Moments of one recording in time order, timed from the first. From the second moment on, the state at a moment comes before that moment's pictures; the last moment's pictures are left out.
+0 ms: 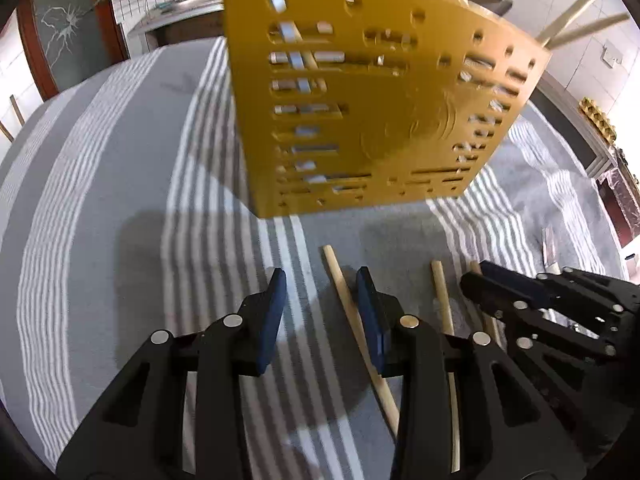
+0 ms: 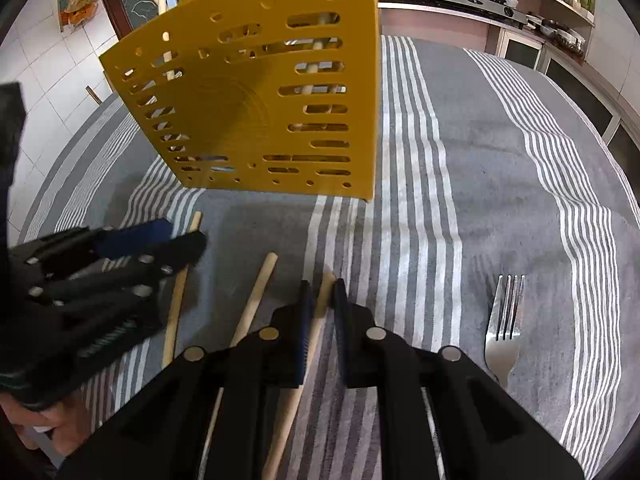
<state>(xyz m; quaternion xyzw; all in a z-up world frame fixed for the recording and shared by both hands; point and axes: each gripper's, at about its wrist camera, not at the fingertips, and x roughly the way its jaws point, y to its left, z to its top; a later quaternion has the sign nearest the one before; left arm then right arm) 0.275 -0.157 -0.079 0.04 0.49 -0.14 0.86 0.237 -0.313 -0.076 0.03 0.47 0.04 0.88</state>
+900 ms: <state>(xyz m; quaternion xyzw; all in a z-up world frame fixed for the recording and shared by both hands) 0.252 -0.122 -0.026 0.02 0.42 -0.15 0.89 0.215 -0.332 -0.013 0.05 0.38 0.08 0.92</state>
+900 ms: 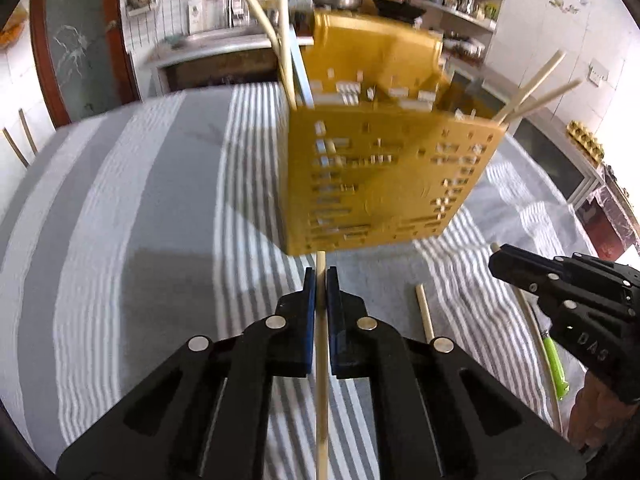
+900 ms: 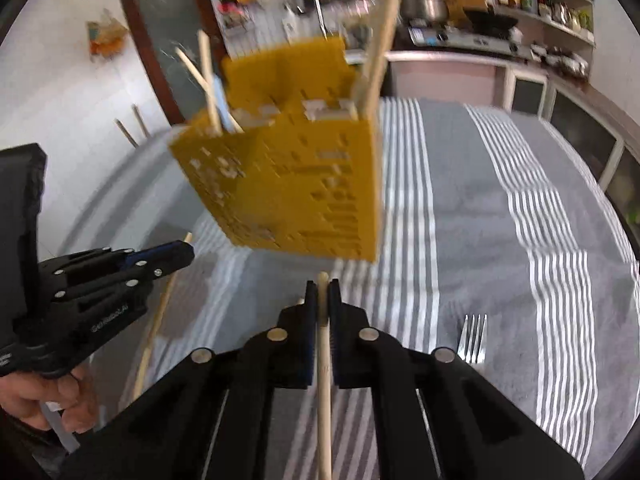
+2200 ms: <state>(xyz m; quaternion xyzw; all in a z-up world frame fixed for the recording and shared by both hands) 0.190 -0.116 0.117 0.03 0.27 -0.18 0.95 0.151 -0.334 0.127 0.02 0.17 0.09 0.98</state>
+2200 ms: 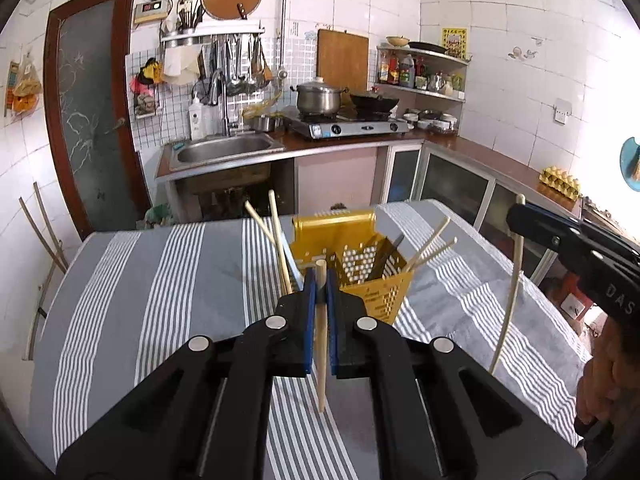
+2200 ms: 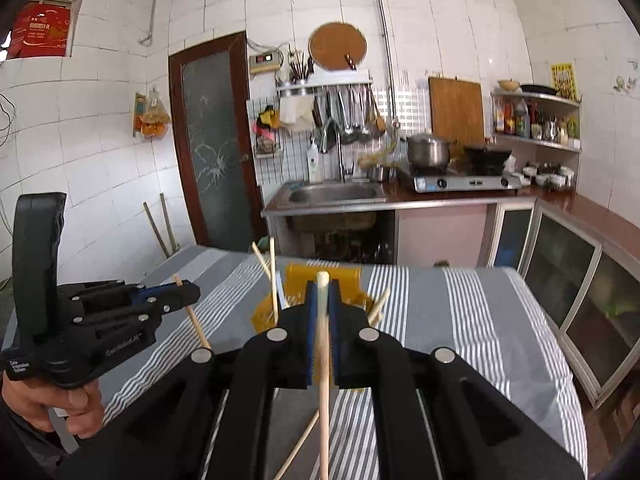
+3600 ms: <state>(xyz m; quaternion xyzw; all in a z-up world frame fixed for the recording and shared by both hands) 0.315 -0.136 0.182 0.02 0.22 -0.18 0.96 0.289 -0.328 0.175 0.03 0.07 0.05 1.00</state>
